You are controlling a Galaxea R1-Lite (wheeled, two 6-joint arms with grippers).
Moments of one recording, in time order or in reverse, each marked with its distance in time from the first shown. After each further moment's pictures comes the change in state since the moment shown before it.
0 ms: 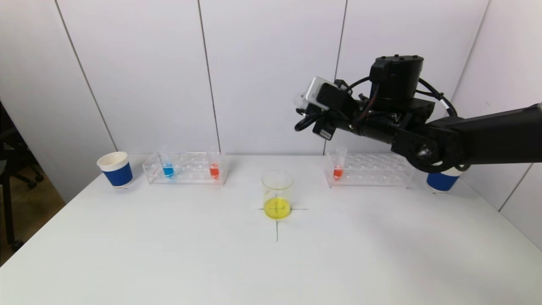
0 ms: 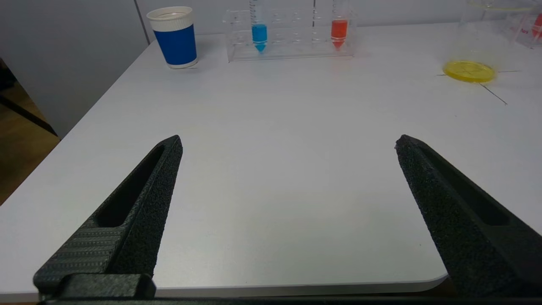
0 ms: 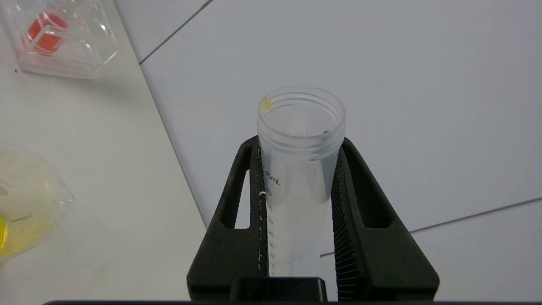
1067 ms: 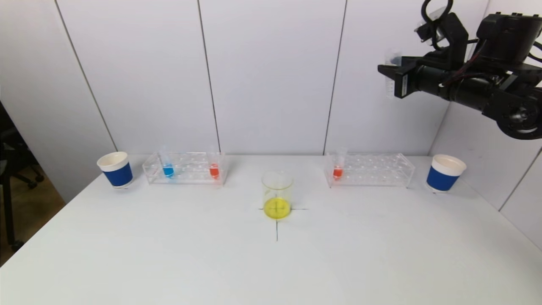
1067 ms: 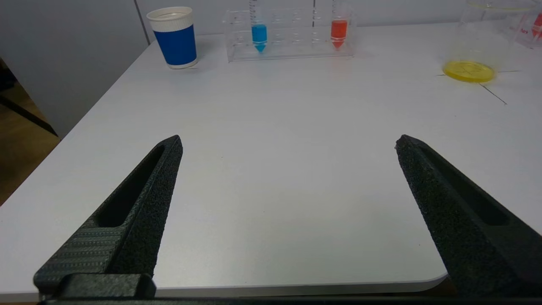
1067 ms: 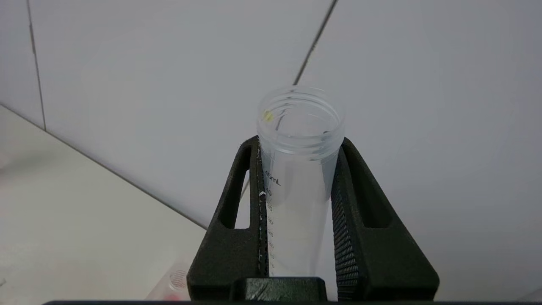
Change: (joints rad) left arm 0.001 0.000 0.000 0.000 0.000 0.000; right arm -0.328 -0.144 -0.002 0.036 -0.003 0.586
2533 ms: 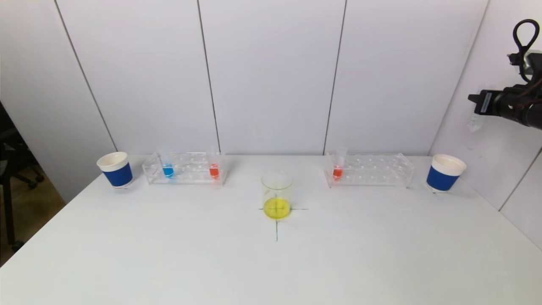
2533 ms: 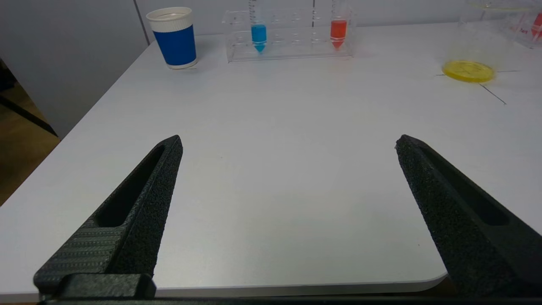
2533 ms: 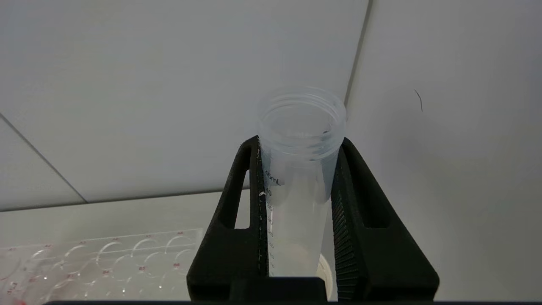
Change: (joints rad) left arm 0.000 0.000 0.000 0.000 -0.001 -0.001; right arm -0.436 0.106 0.001 0.099 -0.058 0.309
